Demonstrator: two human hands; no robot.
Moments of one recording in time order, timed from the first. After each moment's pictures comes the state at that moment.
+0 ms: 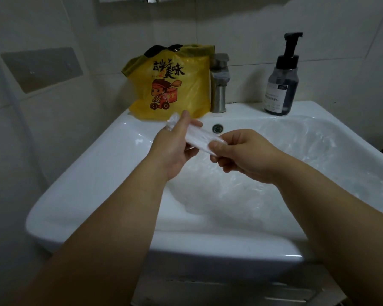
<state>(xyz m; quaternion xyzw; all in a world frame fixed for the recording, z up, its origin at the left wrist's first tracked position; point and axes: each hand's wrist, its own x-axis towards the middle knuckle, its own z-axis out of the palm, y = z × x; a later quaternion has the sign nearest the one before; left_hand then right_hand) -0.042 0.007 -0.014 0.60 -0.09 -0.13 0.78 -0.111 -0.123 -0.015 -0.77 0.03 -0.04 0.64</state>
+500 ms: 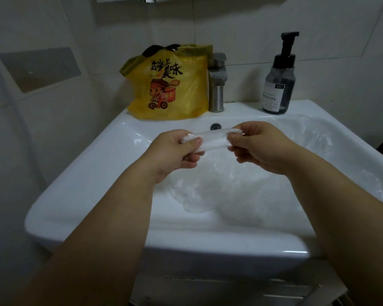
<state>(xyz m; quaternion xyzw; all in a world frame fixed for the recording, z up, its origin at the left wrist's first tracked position) -0.039 0.025 -0.024 0.73 -0.19 -0.16 0.63 -0.113 -0.150 -0.012 -0.76 0.08 -0.08 0.64</state>
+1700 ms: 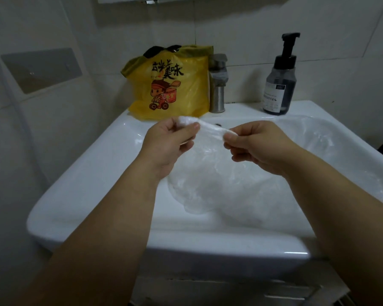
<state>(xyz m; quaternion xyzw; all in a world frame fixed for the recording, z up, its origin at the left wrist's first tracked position) -0.038 0.020 -0.016 0.62 -0.16 -0.10 0.76 -0.116 -0.143 -0.006 -0.75 0.09 -0.09 0.64</state>
